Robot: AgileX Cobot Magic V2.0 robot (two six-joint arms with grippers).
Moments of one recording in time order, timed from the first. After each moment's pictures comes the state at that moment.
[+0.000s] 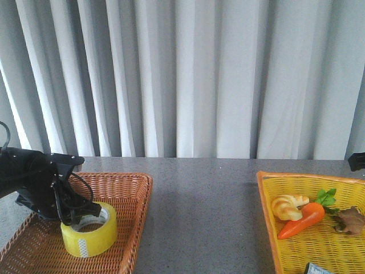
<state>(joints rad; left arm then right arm) -0.12 1.98 -1.61 0.03 0.80 -0.06 -0.15 1.58 -1.66 0.03 1.21 -0.07</state>
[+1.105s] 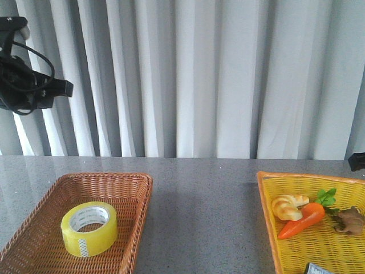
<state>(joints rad) -0.12 1.69 -2.03 -0.02 1.02 -0.09 -0.15 1.58 -1.66 0.03 1.21 -0.07</state>
